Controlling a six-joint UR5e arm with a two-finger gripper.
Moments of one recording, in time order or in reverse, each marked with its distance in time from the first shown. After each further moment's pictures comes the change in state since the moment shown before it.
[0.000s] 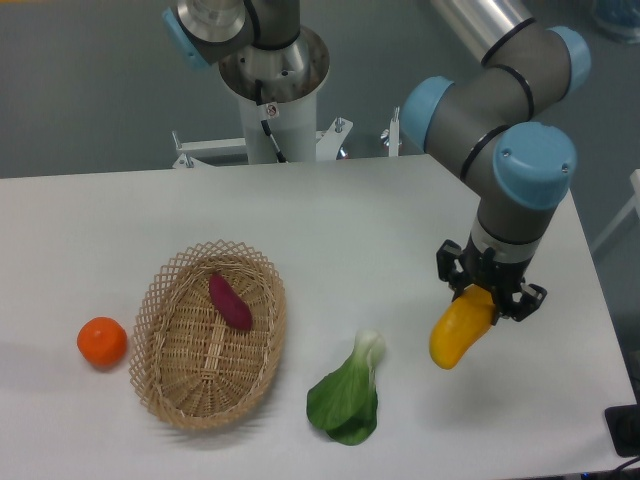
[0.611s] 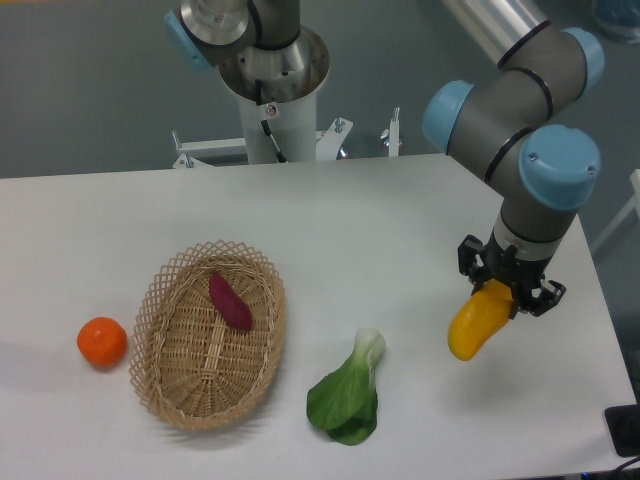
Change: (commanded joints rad) arm 0.011 -0.012 0.008 0.003 0.009 0.002
